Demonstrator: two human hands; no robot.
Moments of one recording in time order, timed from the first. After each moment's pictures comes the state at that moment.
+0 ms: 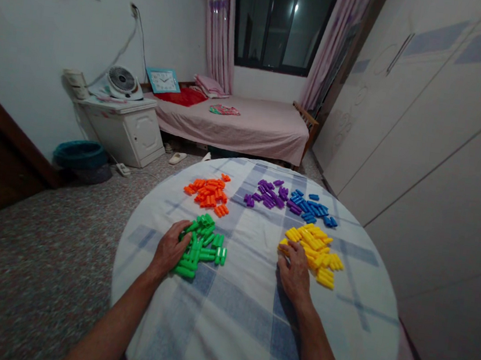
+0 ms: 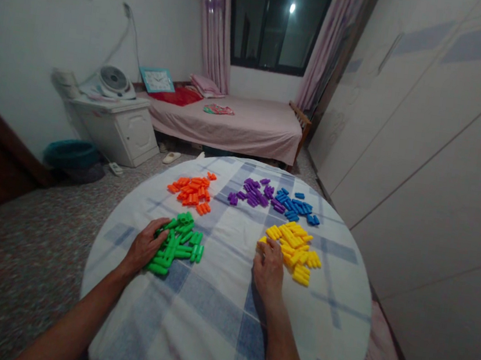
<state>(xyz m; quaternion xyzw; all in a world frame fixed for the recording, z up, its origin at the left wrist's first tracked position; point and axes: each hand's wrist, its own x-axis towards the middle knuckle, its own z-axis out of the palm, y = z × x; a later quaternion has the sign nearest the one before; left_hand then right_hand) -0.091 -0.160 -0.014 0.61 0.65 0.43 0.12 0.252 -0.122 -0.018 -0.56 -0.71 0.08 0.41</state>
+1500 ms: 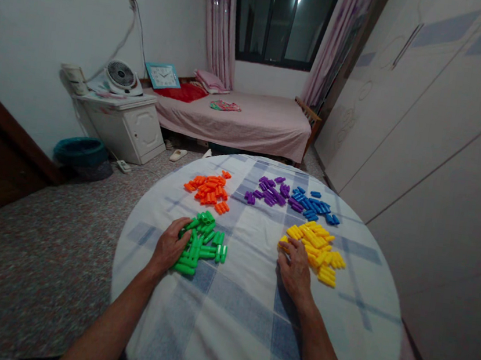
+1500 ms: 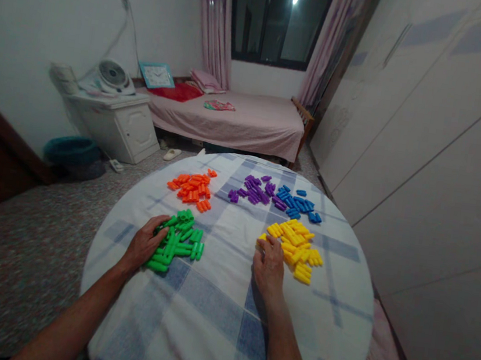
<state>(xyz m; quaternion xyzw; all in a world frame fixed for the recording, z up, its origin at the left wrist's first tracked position) -0.091 -0.162 -0.011 0.62 0.65 0.42 0.11 0.251 -0.122 -0.015 -0.55 -0.72 0.09 0.41</state>
